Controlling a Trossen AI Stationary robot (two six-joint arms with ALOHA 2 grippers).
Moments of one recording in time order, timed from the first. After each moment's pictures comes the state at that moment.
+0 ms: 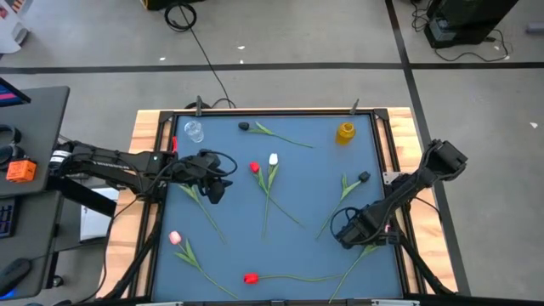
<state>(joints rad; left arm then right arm) -0.08 0.95 0.72 -0.47 -0.22 -0.62 0.64 1.61 0.74 -0.78 -0.46 2.38</state>
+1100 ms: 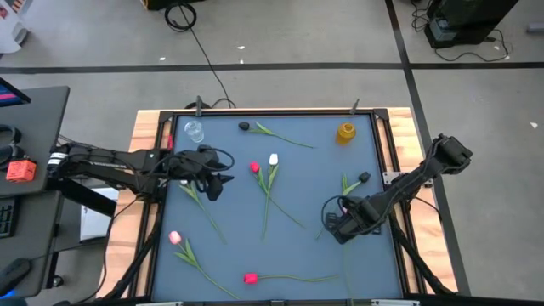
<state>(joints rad) -0.05 0.91 0.72 -0.39 -0.22 -0.44 0.56 1.50 0.89 -0.86 0.01 2.25</state>
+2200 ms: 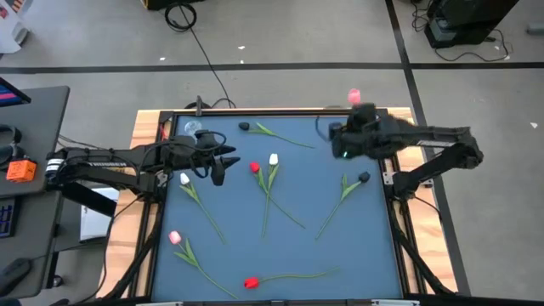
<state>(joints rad) 0.08 0.90 0.72 -0.14 -0.22 -0.35 -0.05 1.32 1.49 -1.49 1.02 1.24</state>
